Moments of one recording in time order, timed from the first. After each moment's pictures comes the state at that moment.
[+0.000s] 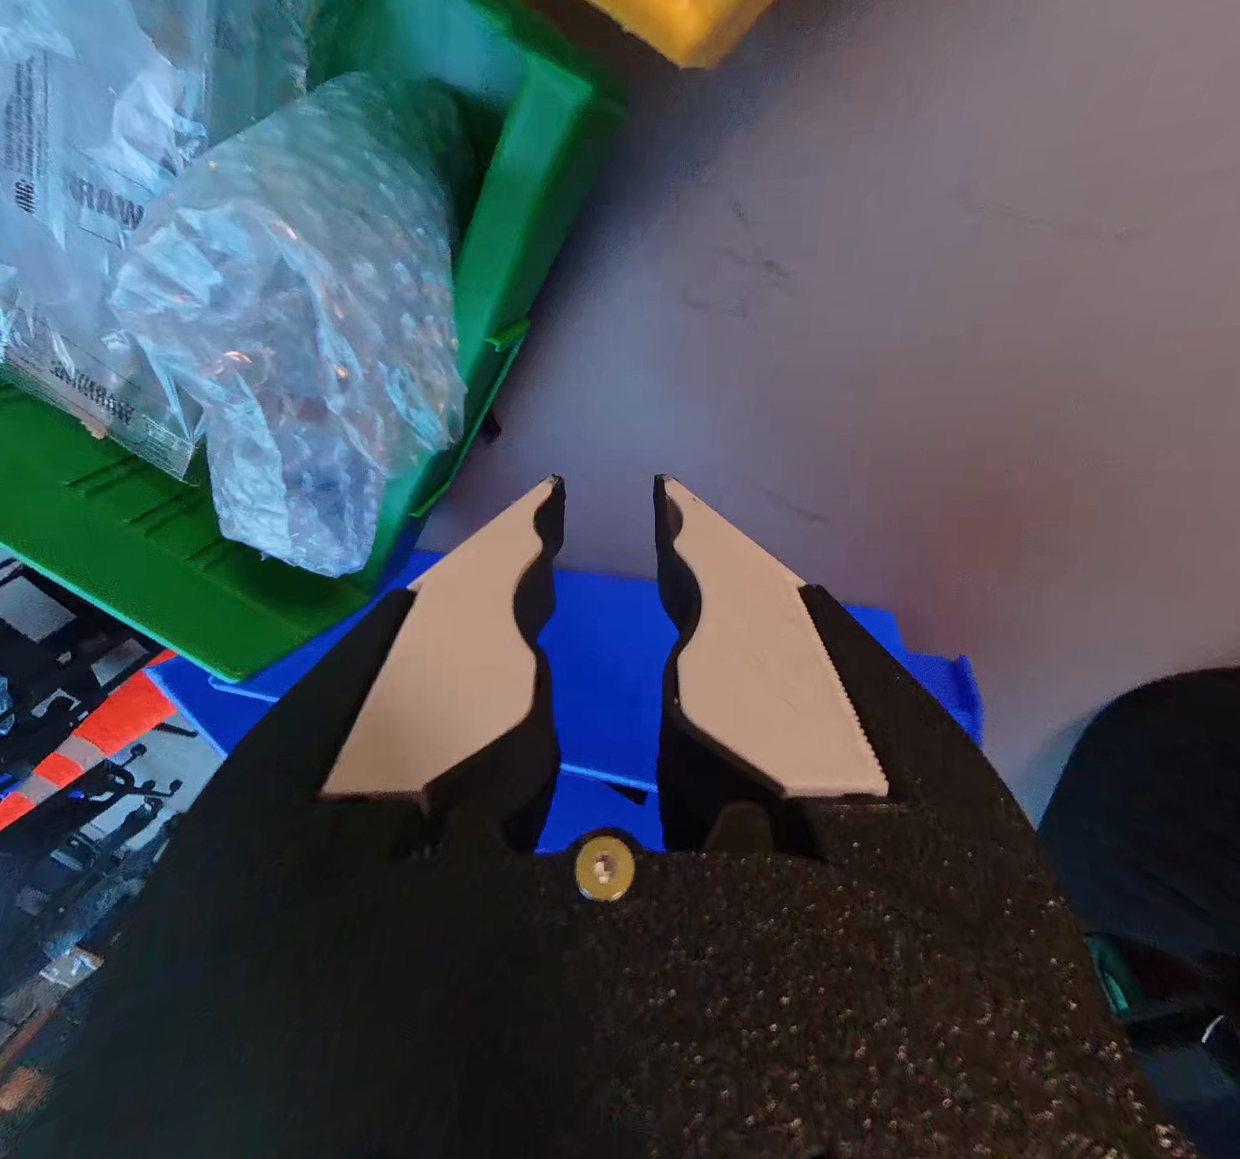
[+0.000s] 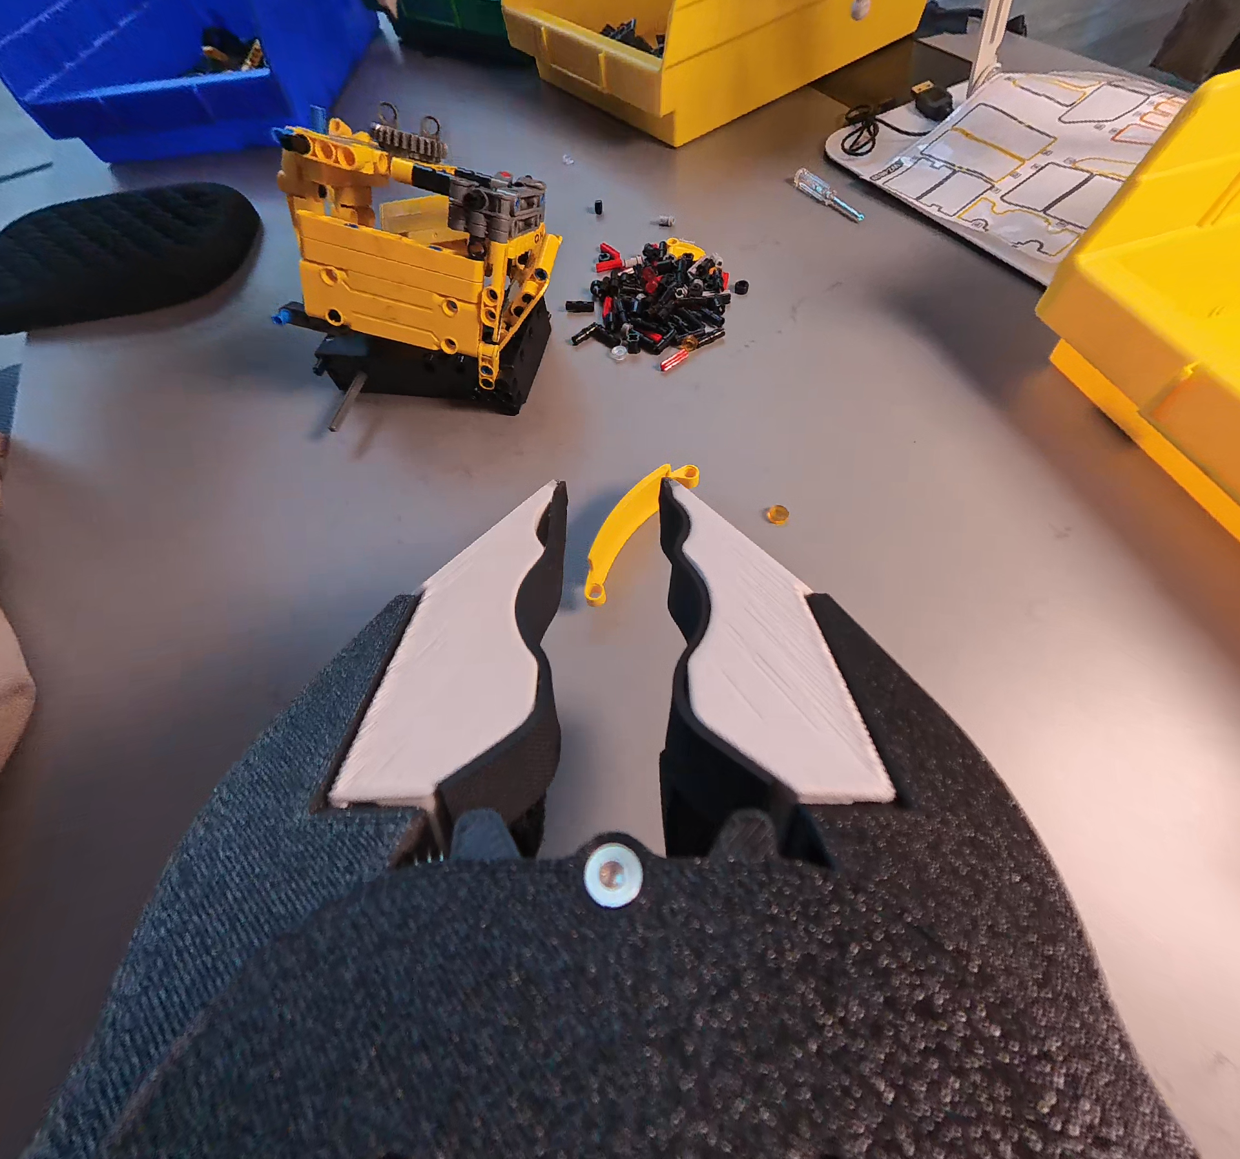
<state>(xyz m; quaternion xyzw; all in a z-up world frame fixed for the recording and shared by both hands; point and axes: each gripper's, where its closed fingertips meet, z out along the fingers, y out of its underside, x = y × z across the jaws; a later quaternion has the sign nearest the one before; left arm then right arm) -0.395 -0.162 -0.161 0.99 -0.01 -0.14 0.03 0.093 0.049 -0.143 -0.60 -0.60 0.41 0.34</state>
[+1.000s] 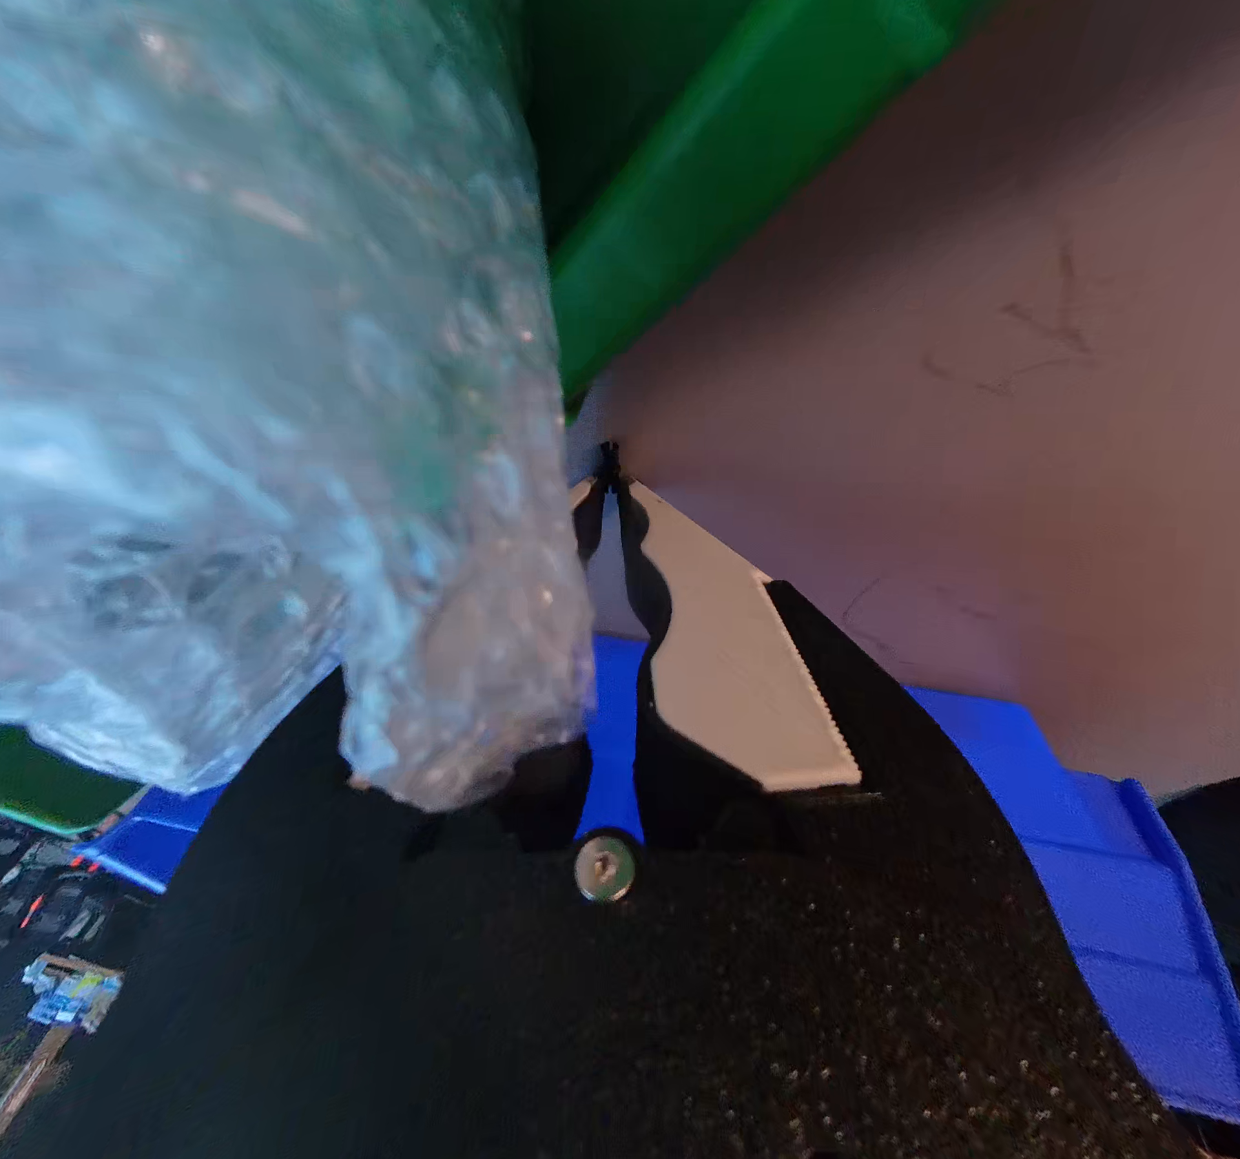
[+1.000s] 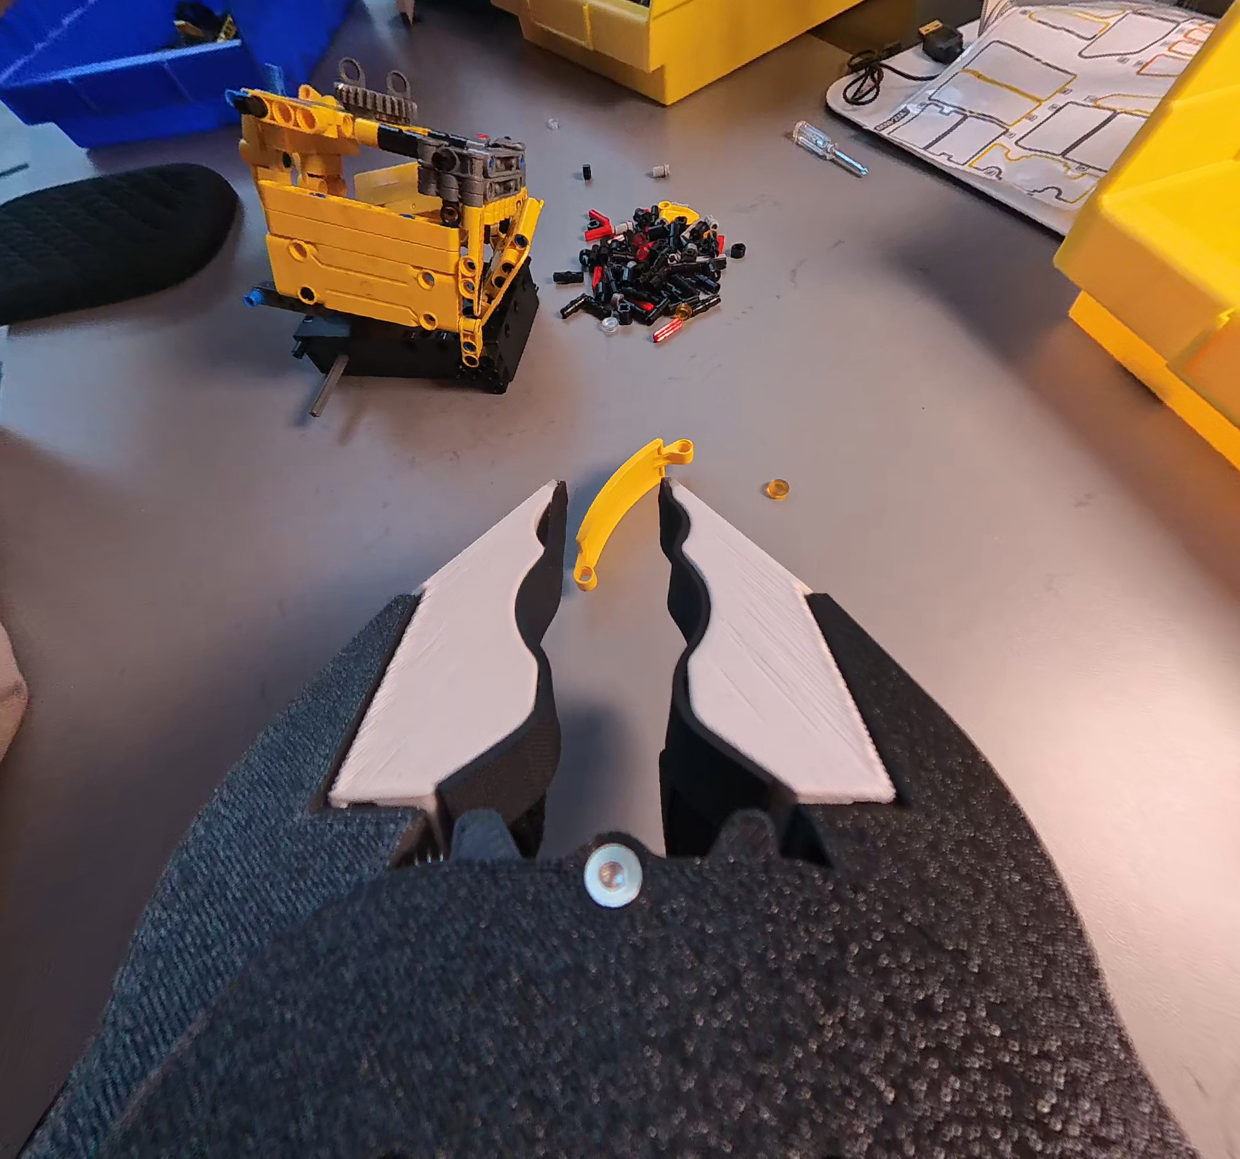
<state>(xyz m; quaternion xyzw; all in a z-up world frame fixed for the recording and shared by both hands) -0.450 -0.171 -0.209 0.99 0.05 -0.08 0.09 0.093 0.052 -0.155 -0.62 -0.60 0.40 0.32</state>
